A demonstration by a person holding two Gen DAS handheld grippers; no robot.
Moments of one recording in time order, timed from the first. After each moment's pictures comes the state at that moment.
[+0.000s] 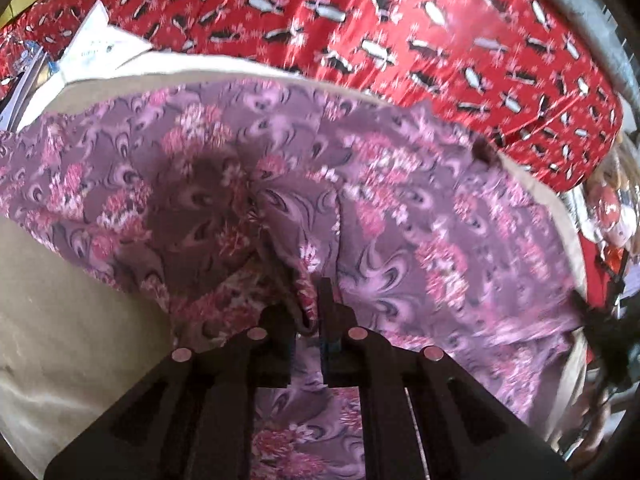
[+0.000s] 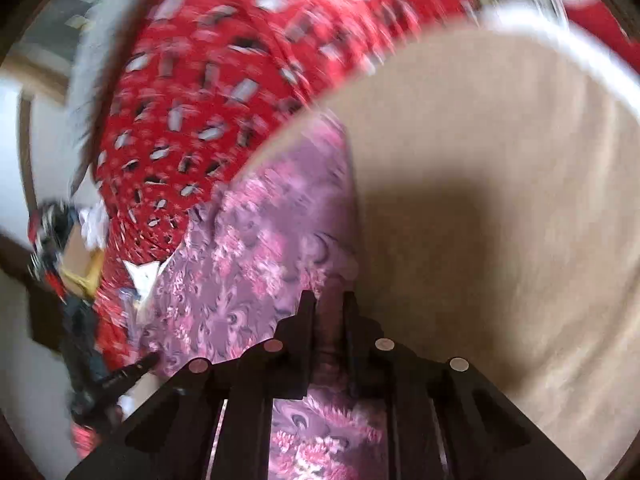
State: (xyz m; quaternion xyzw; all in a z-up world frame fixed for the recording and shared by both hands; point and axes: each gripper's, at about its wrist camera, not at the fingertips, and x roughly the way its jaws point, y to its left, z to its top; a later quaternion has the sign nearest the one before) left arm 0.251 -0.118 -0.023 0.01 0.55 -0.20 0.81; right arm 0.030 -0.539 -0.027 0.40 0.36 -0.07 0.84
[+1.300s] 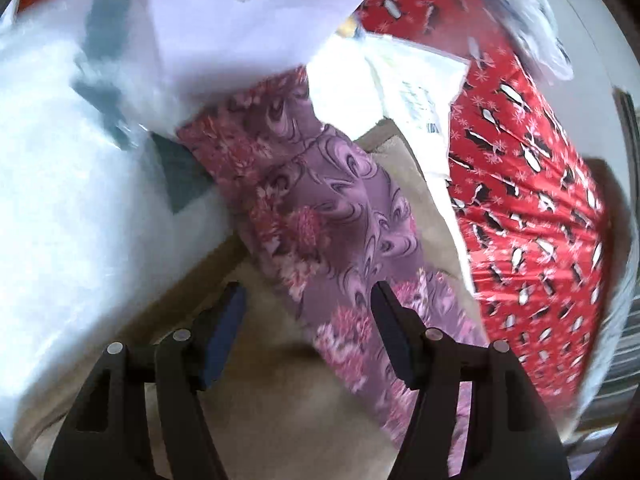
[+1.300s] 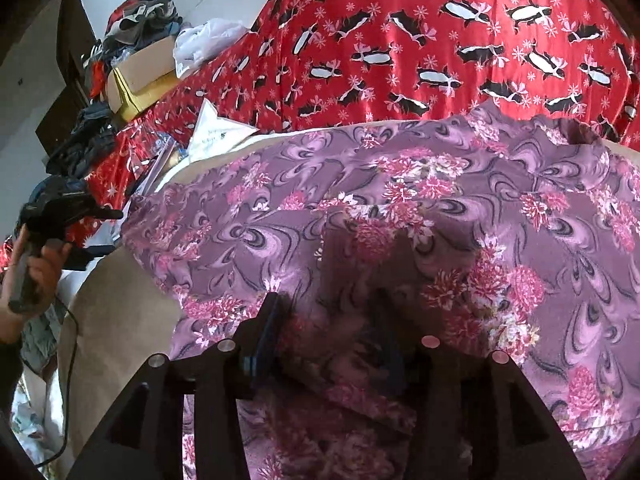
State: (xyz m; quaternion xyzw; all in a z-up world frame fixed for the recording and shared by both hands) left arm 0.391 0.203 -0.057 -0.35 0.55 -0.02 0.76; right arm 0.176 -0.246 -0.048 0.14 0.39 0.08 0.91
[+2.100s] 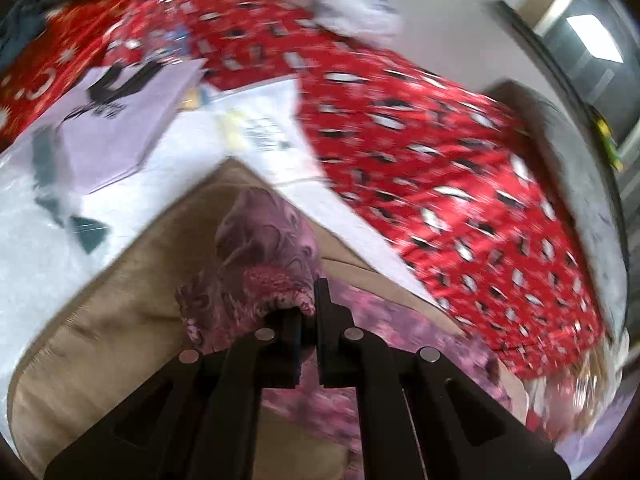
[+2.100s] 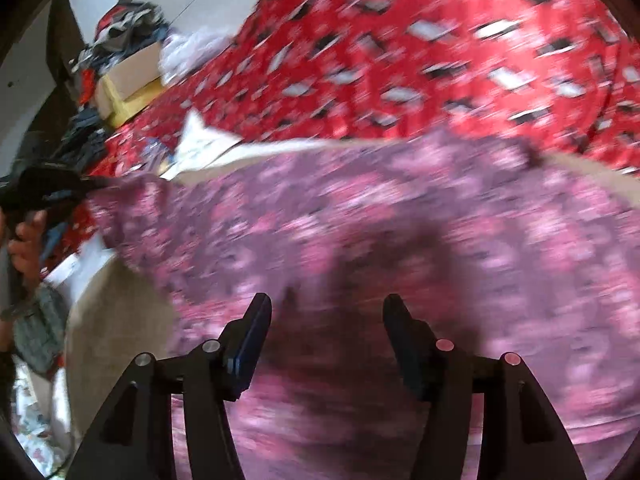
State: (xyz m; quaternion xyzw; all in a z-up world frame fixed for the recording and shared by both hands) left arm 0.350 0.077 0.070 -0.21 0.44 -0.10 0.87; right arm 0.162 -0.295 -0.015 0.14 0.40 0.05 0.90
